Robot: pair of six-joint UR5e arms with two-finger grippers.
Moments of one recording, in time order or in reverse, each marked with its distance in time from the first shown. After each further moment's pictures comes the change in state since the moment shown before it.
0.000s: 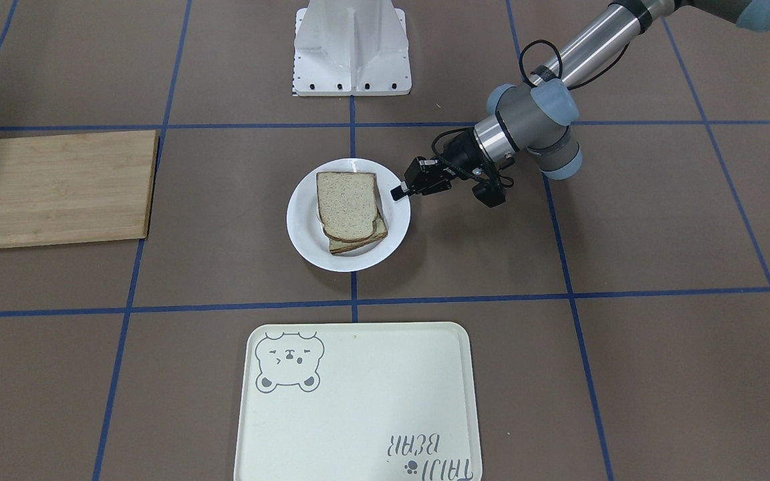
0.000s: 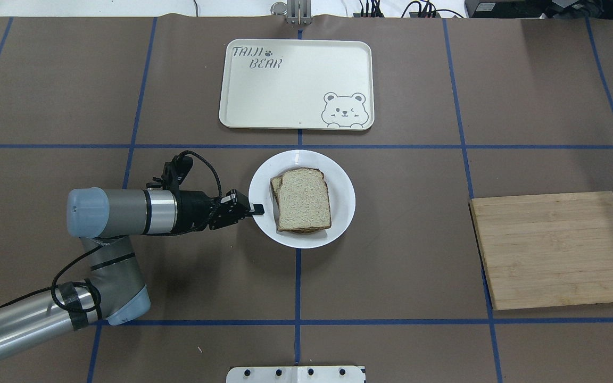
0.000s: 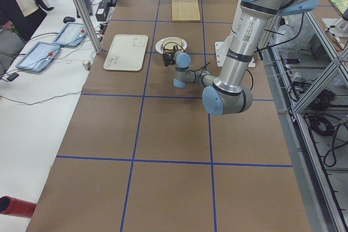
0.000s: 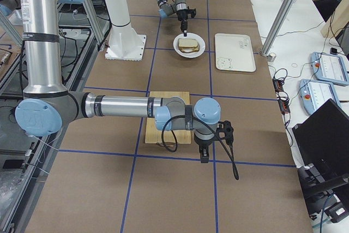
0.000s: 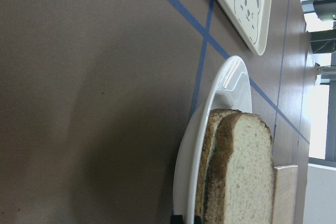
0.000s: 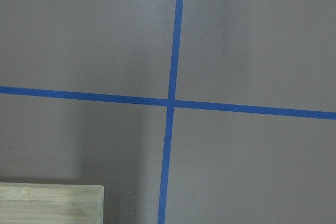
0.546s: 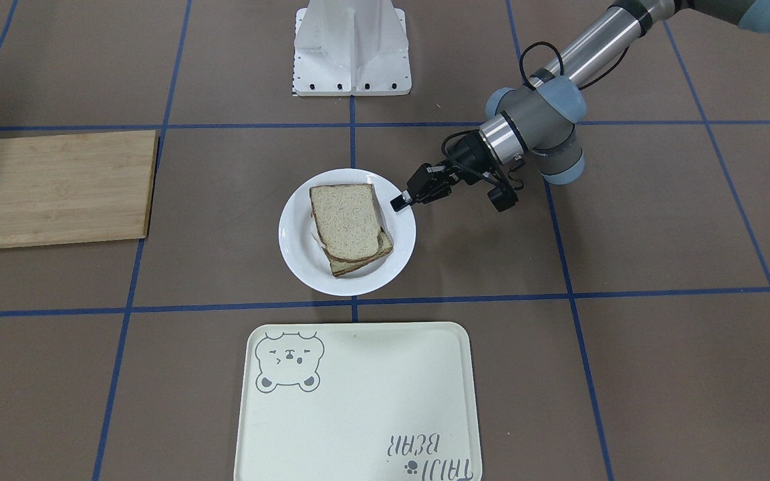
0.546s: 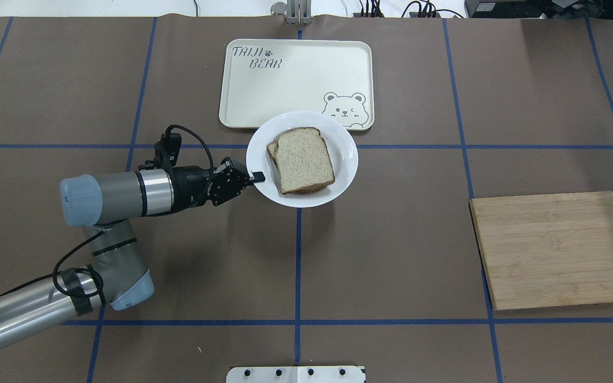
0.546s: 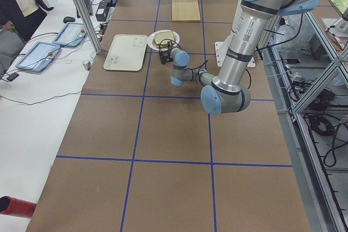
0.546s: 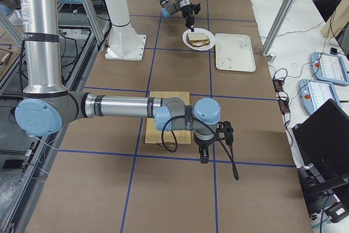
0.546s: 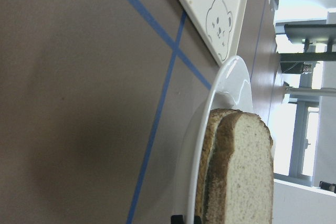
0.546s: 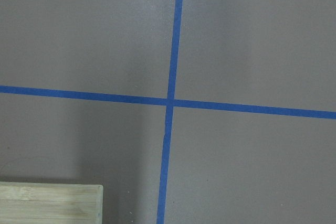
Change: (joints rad) left arm -0.055 -0.031 -0.002 -0.031 0.124 -0.132; right arm 0.000 -0.001 -0.001 0.000 -0.001 -0.001
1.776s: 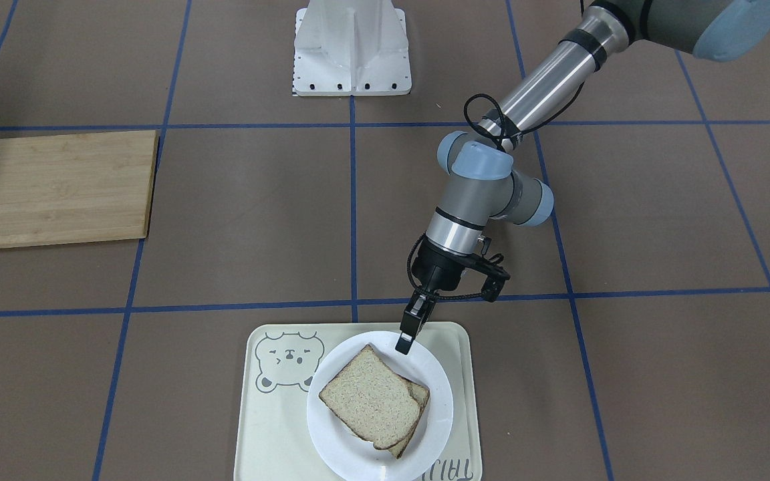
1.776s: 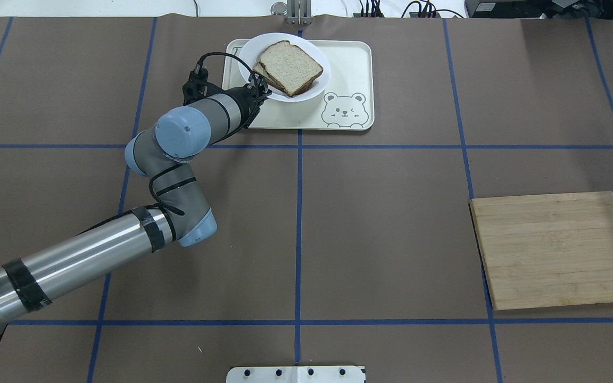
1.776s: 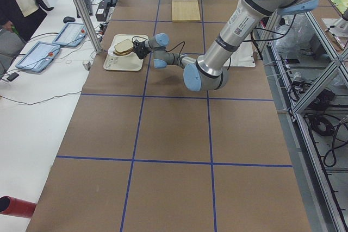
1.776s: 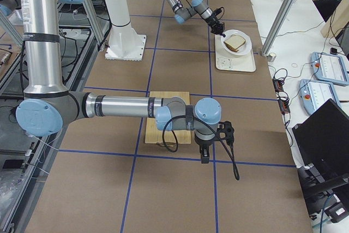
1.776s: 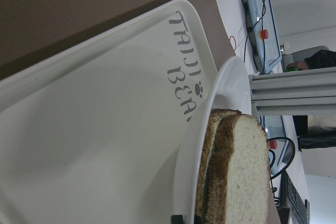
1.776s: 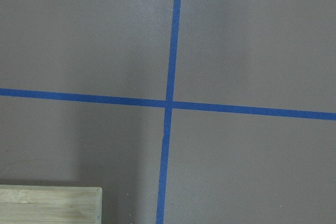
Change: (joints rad) left arm -0.074 -0.338 0.345 0.449 0.326 -0.209; right arm 0.000 0.004 -0.003 0.000 -0.003 0.005
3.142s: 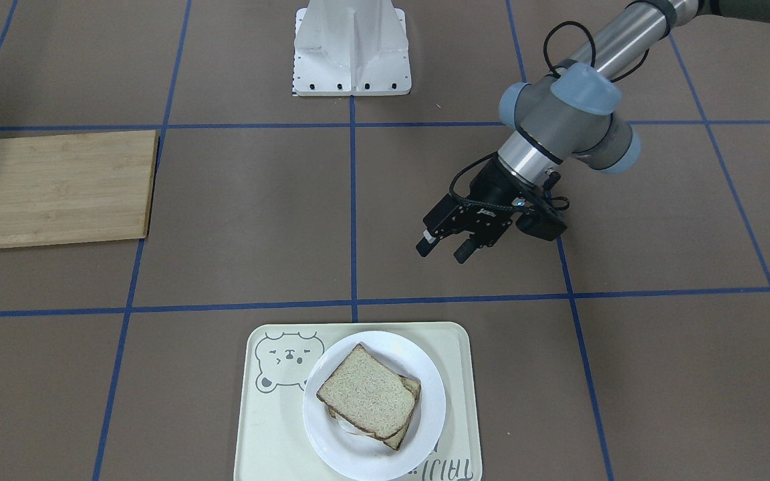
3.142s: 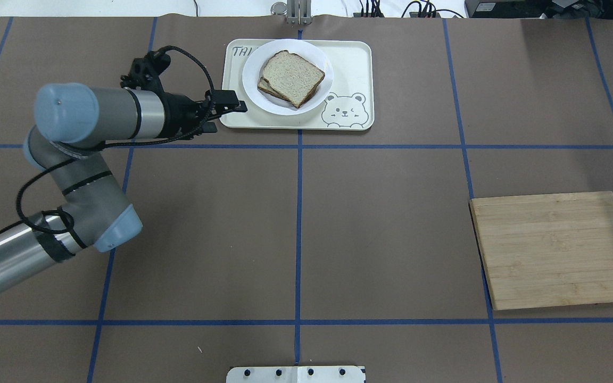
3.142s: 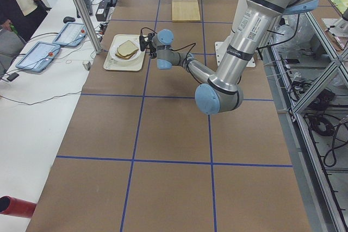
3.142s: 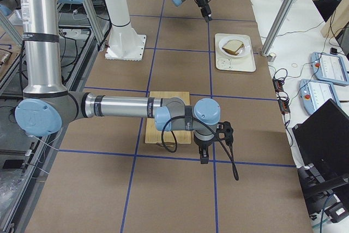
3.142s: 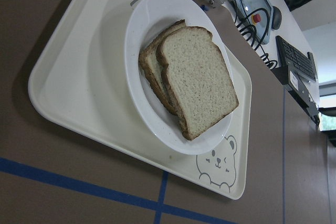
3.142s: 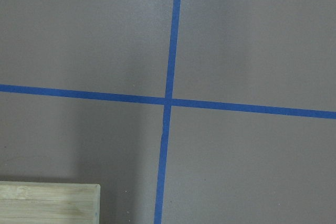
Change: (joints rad) left arm -0.132 0.332 -0.579 0.221 -0.477 0.694; right arm 0.000 -0.005 0.002 0.000 -0.003 -0.010
